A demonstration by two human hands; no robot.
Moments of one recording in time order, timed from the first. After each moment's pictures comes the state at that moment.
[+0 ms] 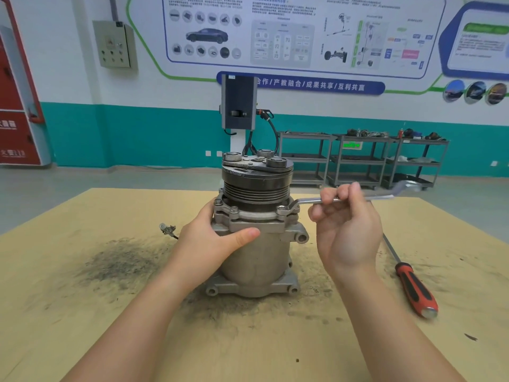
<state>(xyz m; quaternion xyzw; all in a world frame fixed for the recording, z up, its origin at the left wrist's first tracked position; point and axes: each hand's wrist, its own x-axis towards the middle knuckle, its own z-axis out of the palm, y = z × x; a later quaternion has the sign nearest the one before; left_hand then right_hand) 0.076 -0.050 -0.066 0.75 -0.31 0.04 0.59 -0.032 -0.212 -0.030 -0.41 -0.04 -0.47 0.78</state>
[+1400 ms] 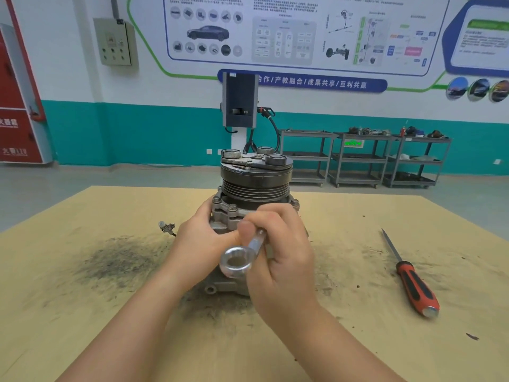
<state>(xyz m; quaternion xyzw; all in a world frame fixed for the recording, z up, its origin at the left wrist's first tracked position) 0.079 -0.054 -0.064 0.78 -0.30 0.06 0.55 -0.026 -0.146 -0.064 -0.72 -0.16 -0.60 0.32</state>
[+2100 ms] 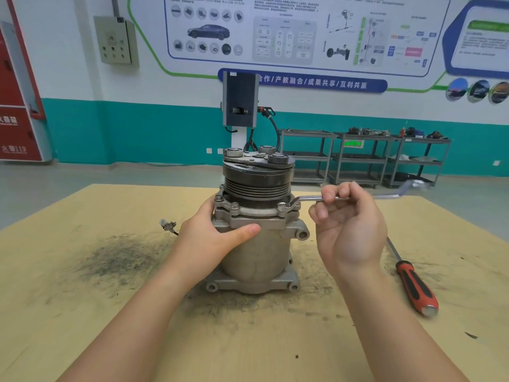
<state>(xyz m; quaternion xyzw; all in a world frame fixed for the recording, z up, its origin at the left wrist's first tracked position) 0.081 -0.052 -0.070 0.76 -0.29 0.05 0.58 -0.038 -0.206 -0.027 -0.39 -0.03 -0.46 0.80</state>
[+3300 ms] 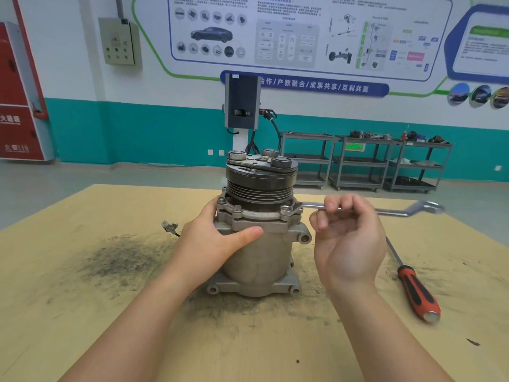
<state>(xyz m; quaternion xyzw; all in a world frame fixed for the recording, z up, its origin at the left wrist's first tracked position) 0.079 -0.051 -0.068 0.77 -0.29 0.05 0.57 -0.036 -0.198 -0.036 -0.37 -0.05 -0.48 0.79</state>
